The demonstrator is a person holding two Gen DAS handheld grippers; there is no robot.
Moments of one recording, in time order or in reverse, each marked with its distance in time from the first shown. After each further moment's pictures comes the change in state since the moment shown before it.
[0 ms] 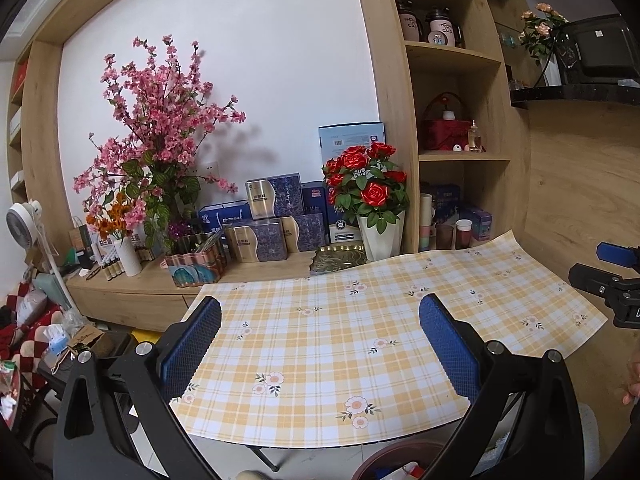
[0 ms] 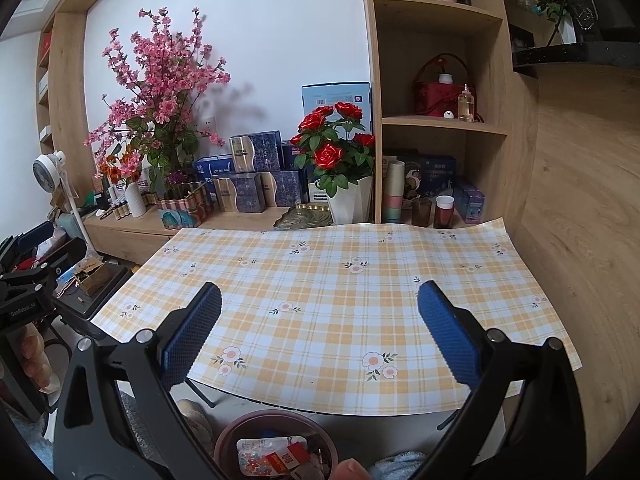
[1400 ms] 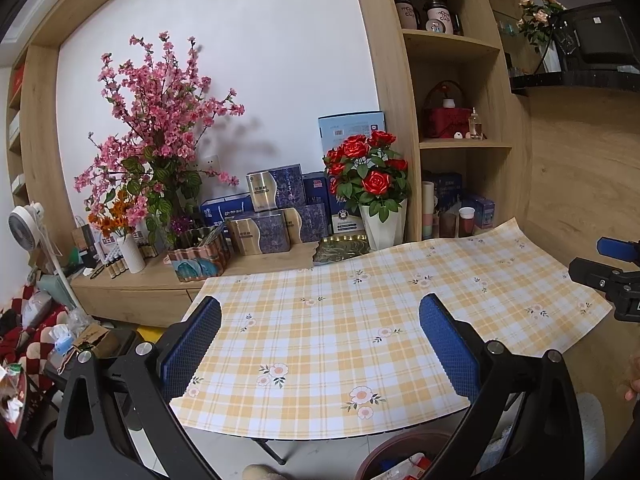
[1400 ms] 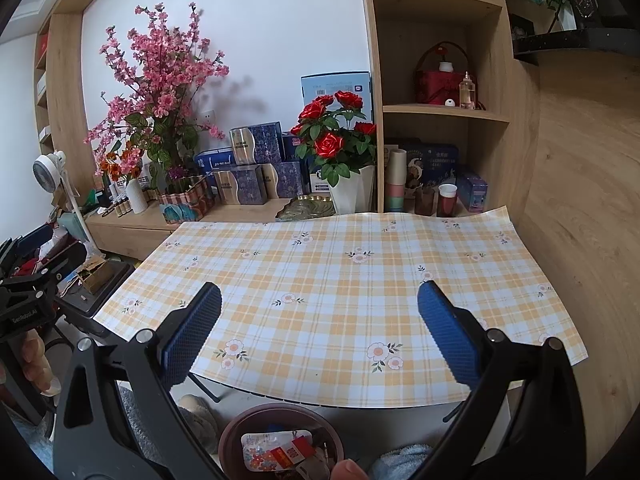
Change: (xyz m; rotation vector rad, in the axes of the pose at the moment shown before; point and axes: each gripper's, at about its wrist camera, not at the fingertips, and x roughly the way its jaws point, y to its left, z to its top) left arm 0.002 -0.001 -0.010 0.021 0.027 0.010; right arm 0.006 0.000 -0.008 0.017 0.030 0.007
